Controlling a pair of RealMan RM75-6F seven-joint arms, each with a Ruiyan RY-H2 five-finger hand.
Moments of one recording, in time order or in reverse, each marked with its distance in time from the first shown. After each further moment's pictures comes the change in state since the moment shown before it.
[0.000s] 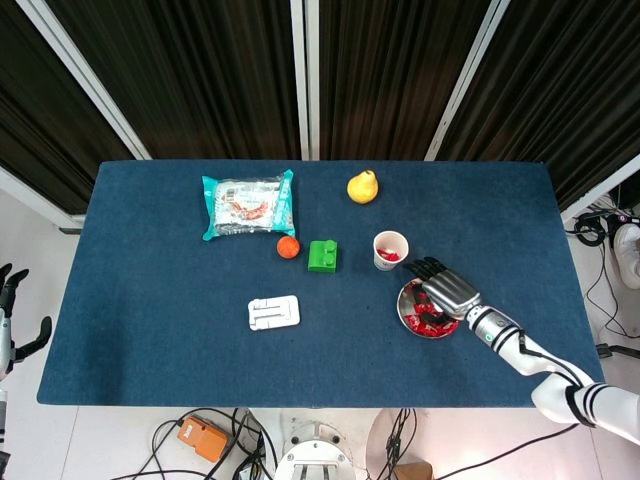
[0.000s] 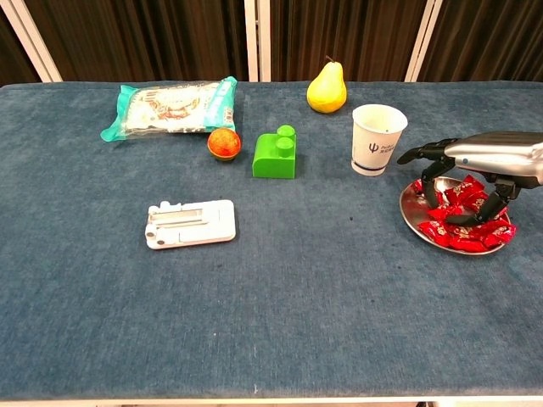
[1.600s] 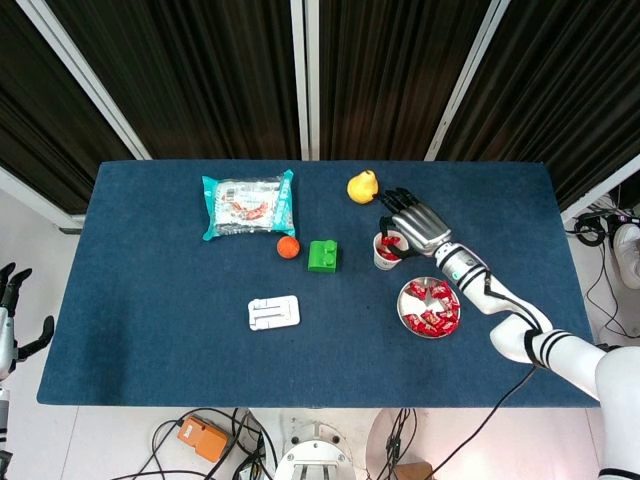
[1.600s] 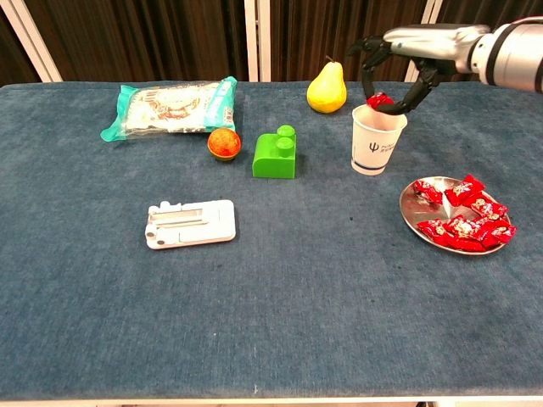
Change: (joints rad) left arm -0.004 -0.006 0.001 0.004 0.006 -0.001 0.008; right arm 0.210 -0.097 0.186 0.195 0.068 -0.066 0.101
